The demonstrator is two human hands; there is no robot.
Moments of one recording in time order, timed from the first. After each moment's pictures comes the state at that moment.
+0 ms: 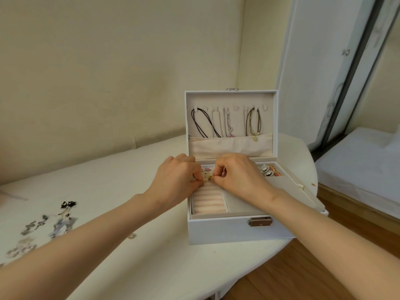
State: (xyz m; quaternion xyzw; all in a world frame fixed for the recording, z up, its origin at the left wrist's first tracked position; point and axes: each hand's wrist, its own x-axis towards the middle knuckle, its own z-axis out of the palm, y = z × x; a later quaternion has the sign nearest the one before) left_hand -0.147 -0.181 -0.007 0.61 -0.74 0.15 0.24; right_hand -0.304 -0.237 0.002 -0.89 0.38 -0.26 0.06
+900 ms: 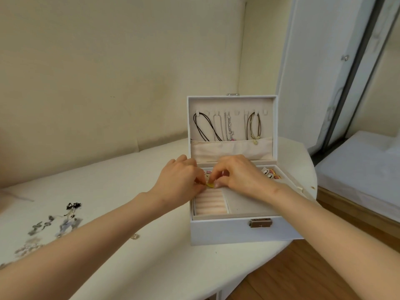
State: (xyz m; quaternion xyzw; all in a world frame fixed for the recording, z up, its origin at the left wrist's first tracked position) left_hand -0.154 -0.175 0.005 0.64 -0.74 0.13 0.15; right_hand -0.307 -0.248 0.010 -0.91 0.32 -0.20 0.14
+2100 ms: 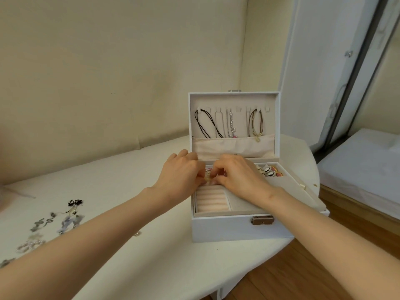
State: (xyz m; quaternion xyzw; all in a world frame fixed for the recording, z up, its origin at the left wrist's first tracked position) left_hand -0.157 -0.181 0.006 0.67 -0.72 0.16 0.13; right_hand -0.300 -0.243 0.000 -0.91 0.35 -0.22 0.06
